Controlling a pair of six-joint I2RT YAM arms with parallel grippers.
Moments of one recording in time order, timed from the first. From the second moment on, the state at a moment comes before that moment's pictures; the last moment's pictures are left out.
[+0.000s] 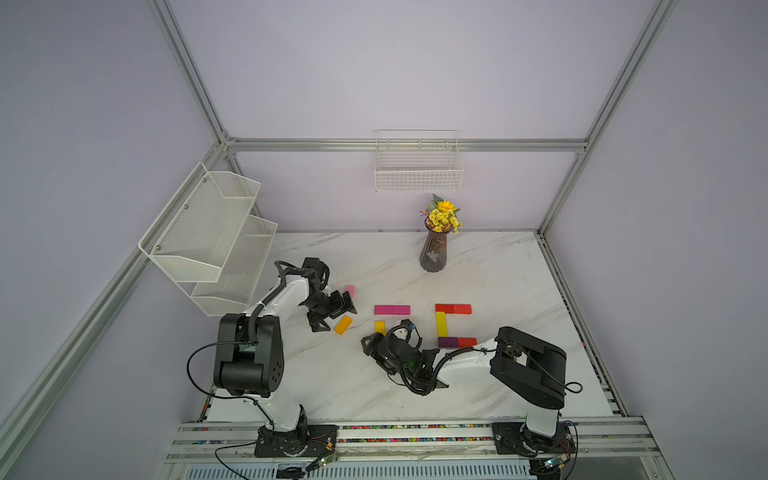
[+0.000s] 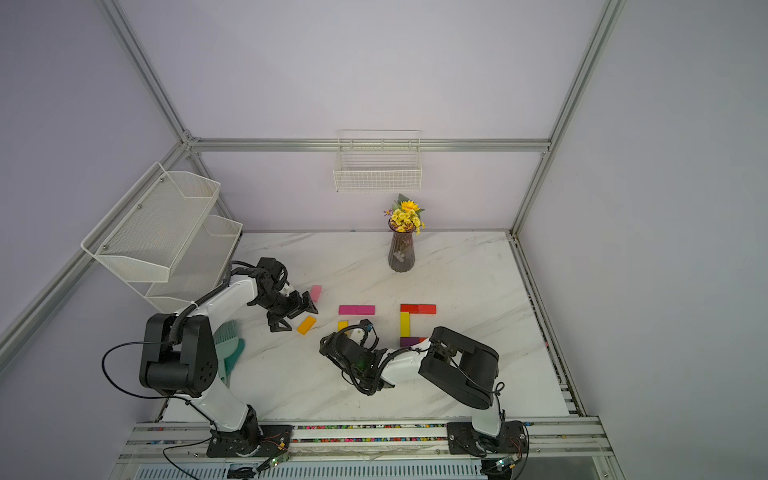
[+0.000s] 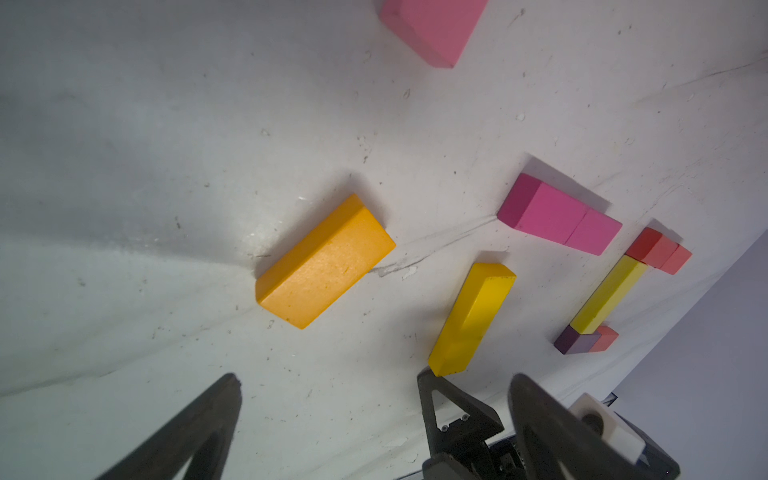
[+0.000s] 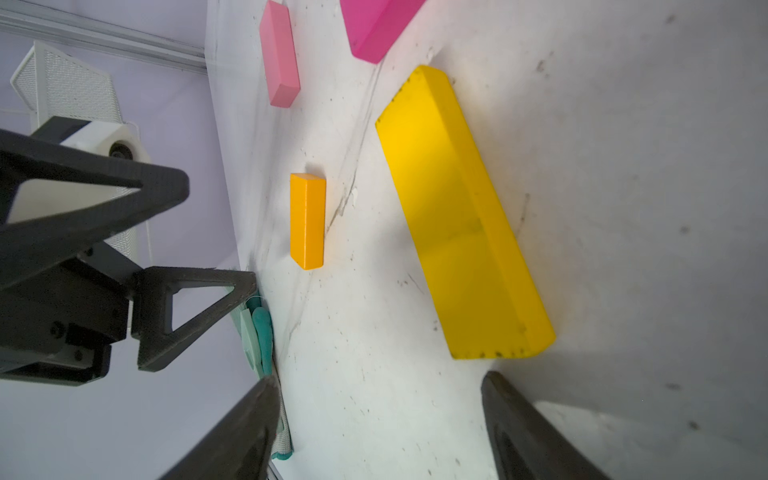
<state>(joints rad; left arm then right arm) -0.07 1.68 1.18 -0.95 0.38 -0.49 1.14 1.90 0.91 0.37 0.27 1.57</state>
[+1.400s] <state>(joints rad) -0.07 1.73 1.25 -0.94 0.45 -0.50 0.97 1.79 0.88 0.37 0.14 1.53</state>
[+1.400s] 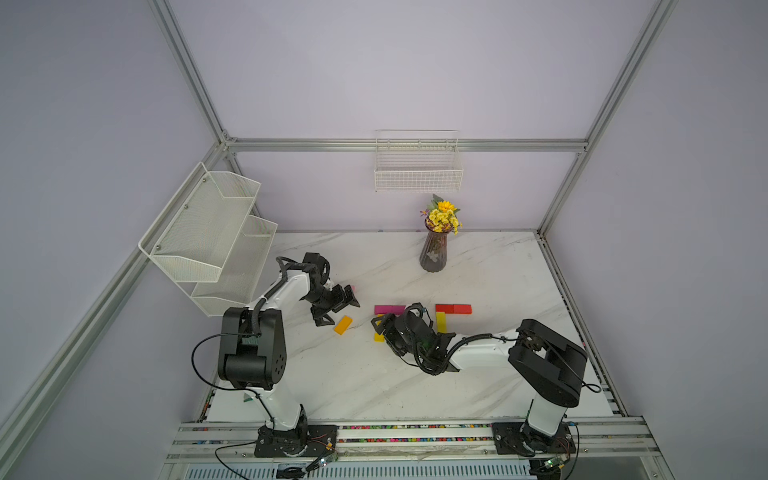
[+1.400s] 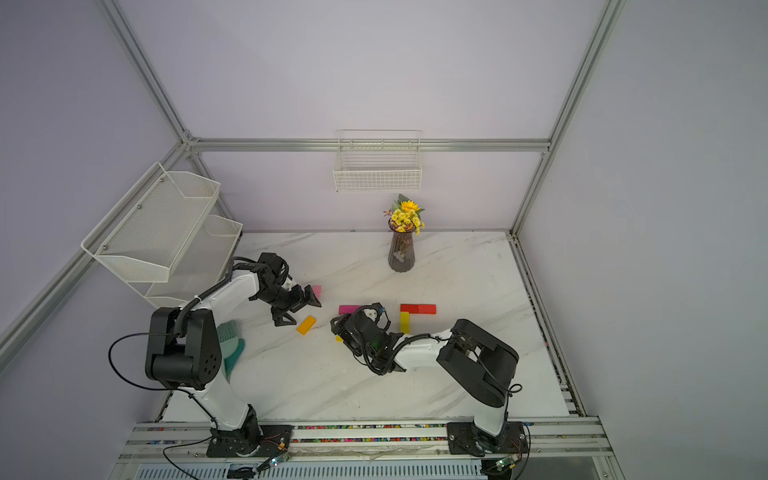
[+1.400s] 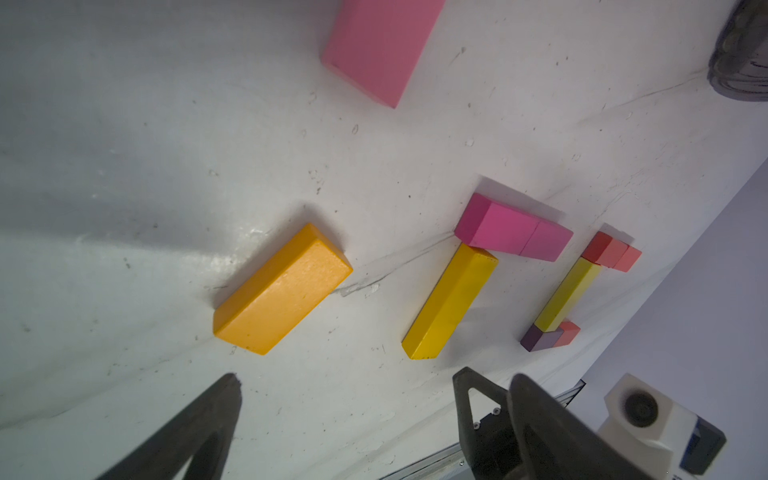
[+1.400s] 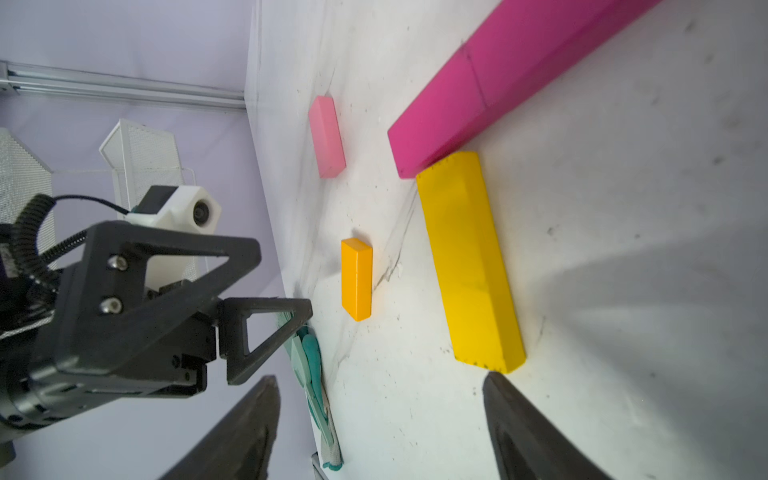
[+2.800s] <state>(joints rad) -0.07 1.71 1.23 -0.93 0.45 -0.52 0.86 1.98 1.07 0.27 0.03 1.45</state>
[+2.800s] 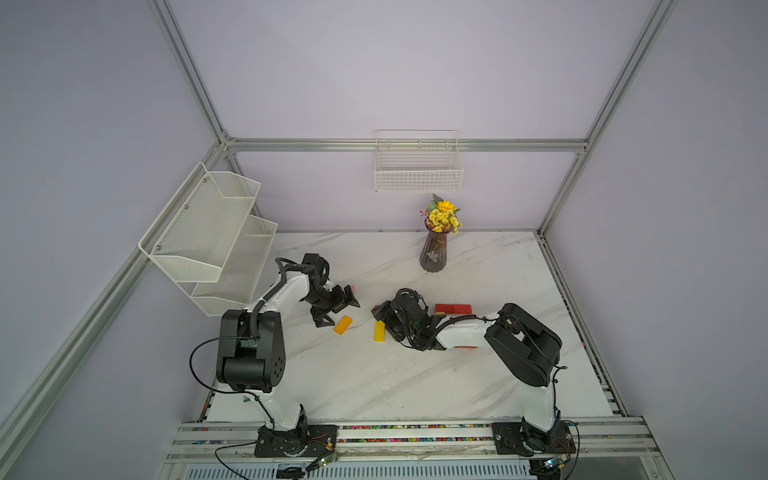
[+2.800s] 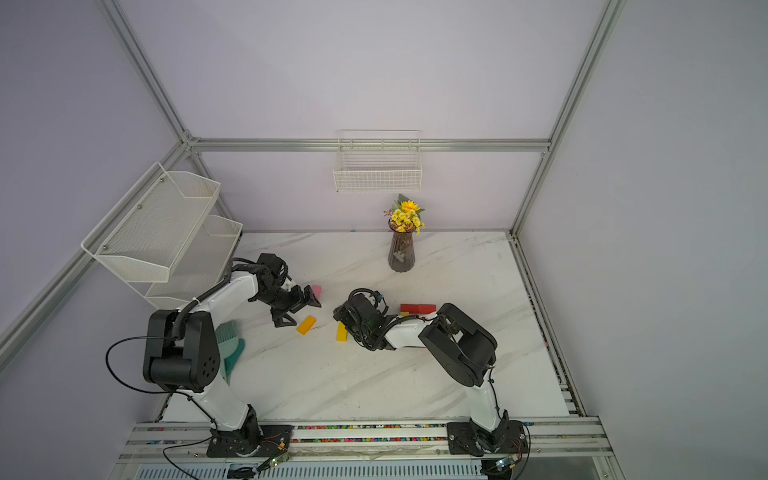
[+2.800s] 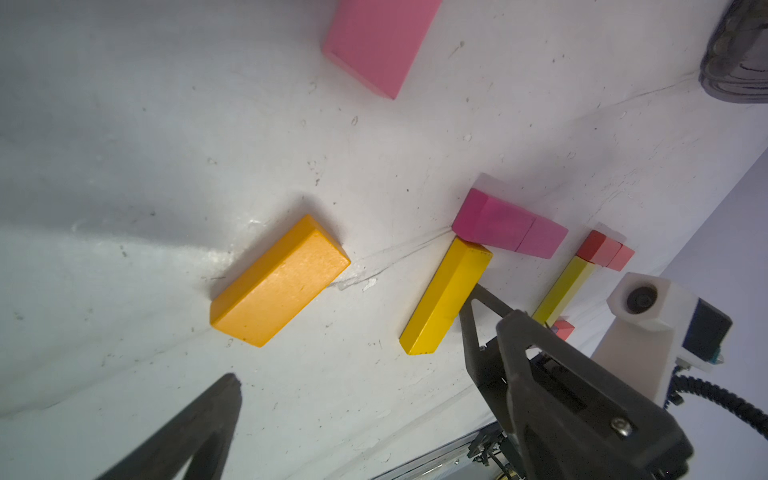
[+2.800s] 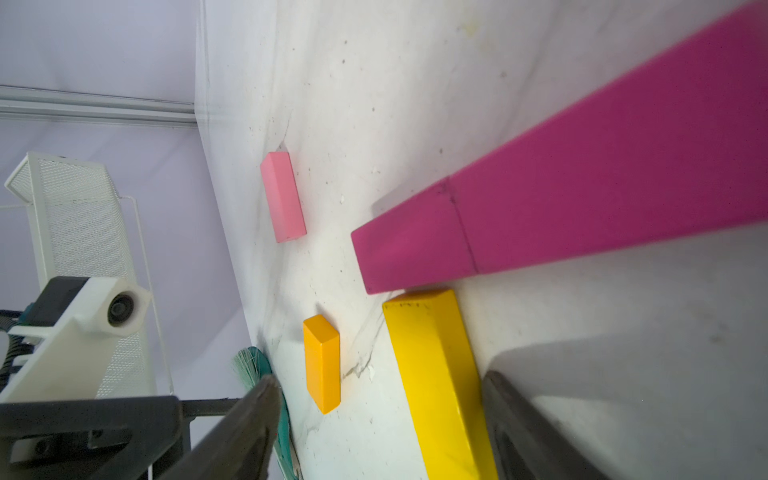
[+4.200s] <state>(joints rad) -0.07 1.72 1.24 -0.93 0.45 -0.52 0.86 1.95 1.06 0.24 -0.01 1.43</state>
